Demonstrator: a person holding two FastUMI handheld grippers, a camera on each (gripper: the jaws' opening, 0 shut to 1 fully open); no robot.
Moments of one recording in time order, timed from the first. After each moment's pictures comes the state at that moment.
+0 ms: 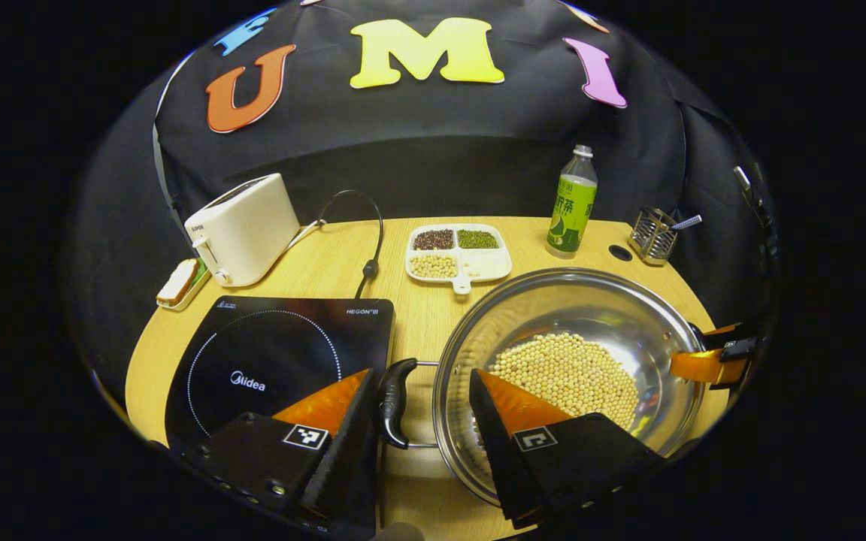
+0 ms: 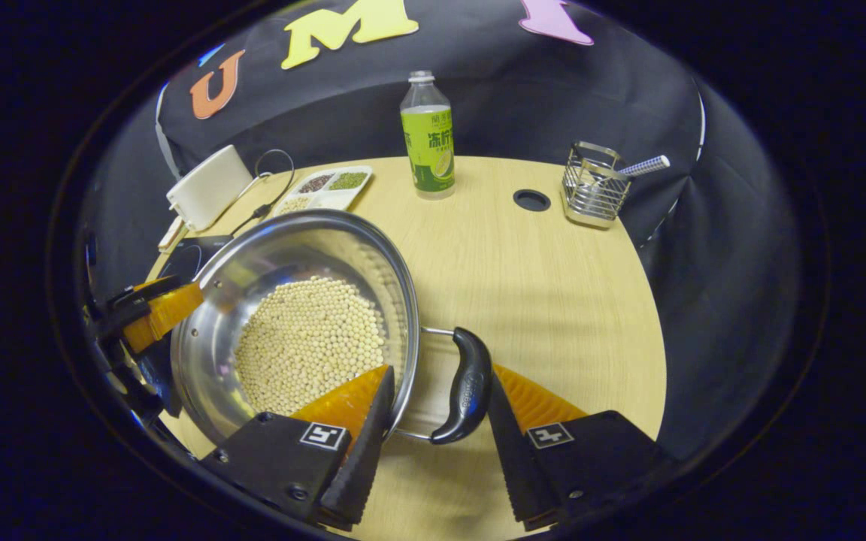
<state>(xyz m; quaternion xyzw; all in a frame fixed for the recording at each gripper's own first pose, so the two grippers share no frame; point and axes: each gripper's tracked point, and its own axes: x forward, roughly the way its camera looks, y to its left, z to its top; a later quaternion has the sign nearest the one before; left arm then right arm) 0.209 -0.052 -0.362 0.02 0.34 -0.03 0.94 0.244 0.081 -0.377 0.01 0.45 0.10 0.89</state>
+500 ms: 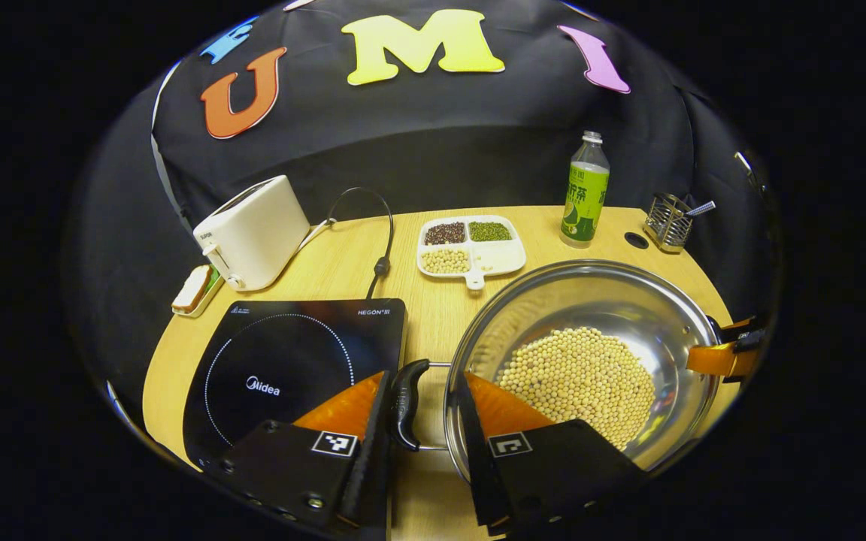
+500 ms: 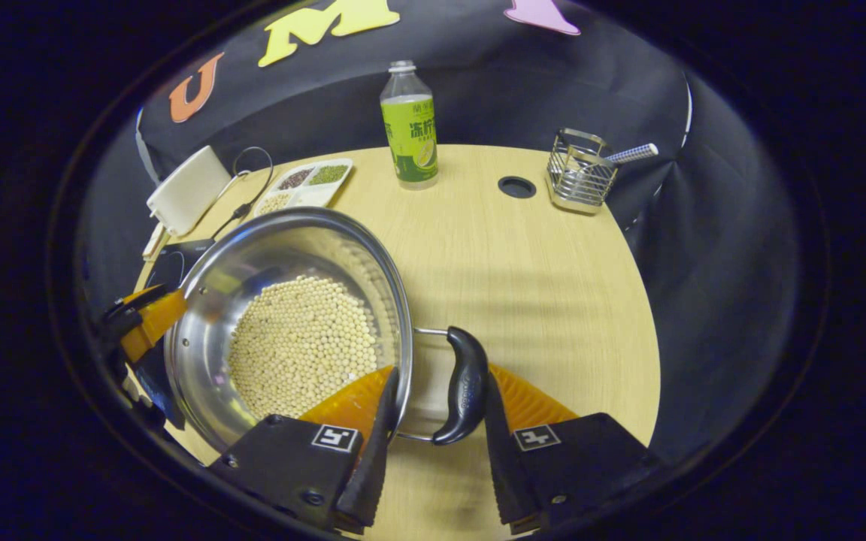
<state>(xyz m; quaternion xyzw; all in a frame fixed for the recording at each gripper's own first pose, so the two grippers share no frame) 0.215 -0.050 -0.355 0.04 0.35 -0.01 0.94 0.244 0.081 -0.374 0.02 0.46 0.07 0.88</state>
